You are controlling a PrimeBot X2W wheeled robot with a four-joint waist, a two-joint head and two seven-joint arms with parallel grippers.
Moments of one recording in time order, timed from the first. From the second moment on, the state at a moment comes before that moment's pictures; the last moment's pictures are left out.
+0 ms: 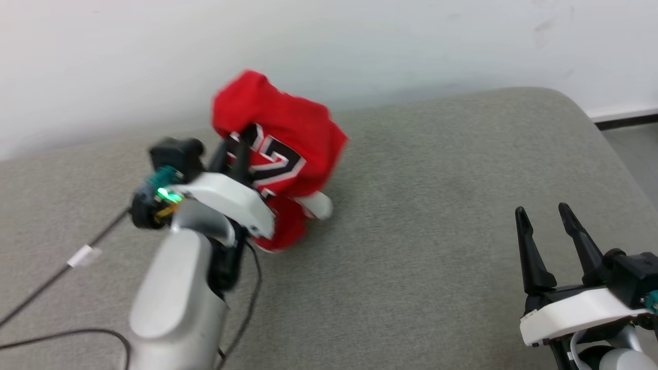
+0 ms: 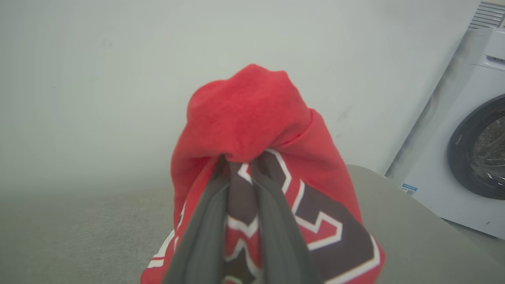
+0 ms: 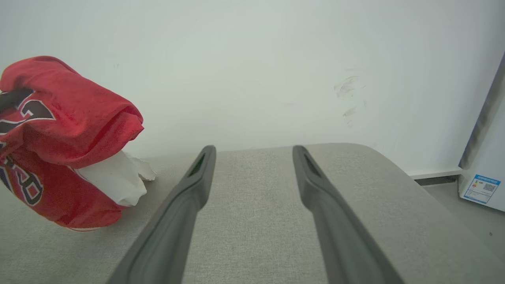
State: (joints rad) left arm -0.57 0.10 -0.17 0.46 -0.37 -0.04 -0.08; right arm -0.02 -0.05 -0.02 -0.10 0.16 0.13 -0.02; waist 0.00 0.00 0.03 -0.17
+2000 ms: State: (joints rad) left arm -0.03 0.28 -0.31 -0.01 -0.44 0.26 -0.16; right arm 0.04 -0.05 -0.08 -0.06 0.19 0.13 0.06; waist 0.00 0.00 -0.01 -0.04
